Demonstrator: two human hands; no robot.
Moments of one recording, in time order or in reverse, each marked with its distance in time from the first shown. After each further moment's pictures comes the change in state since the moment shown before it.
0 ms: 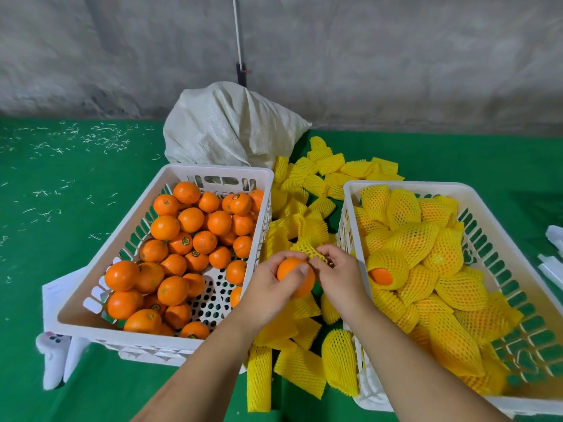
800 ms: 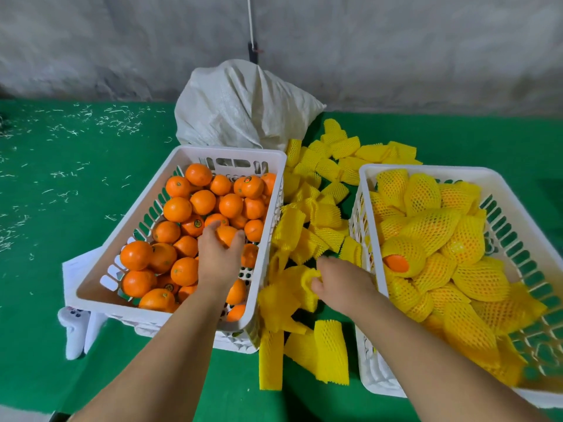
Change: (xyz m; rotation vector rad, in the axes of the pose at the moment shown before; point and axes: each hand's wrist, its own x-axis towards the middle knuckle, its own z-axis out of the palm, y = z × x) left_hand 0.023 -0.047 -0.085 0.318 0.599 -0.155; right_hand -0.012 0.006 0.003 -1.056 -0.431 -0.163
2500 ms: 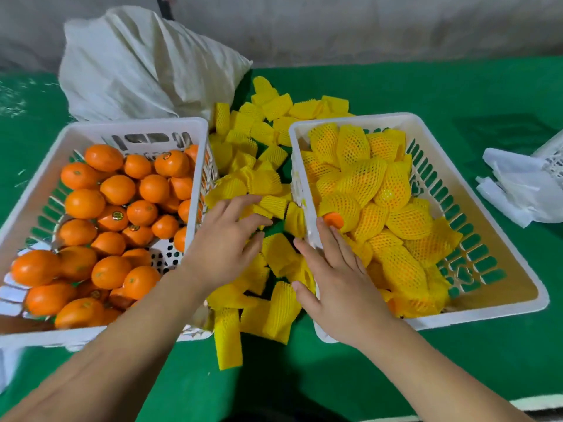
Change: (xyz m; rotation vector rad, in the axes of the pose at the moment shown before) left_hand -0.047 0.060 0.055 0.587 -0.515 1.035; right_hand -0.123 0.035 -0.007 0.044 0.242 0.049
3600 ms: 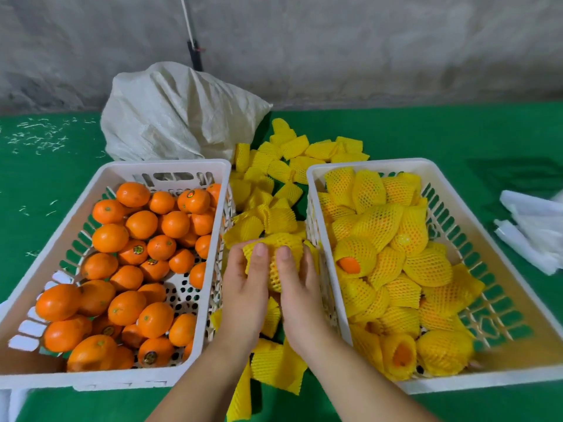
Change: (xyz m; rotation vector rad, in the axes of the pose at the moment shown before) left_hand -0.001 0.047 0.011 -1.148 0.558 -0.608; right_hand 0.085 -0.091 0.007 1.499 0.282 0.393
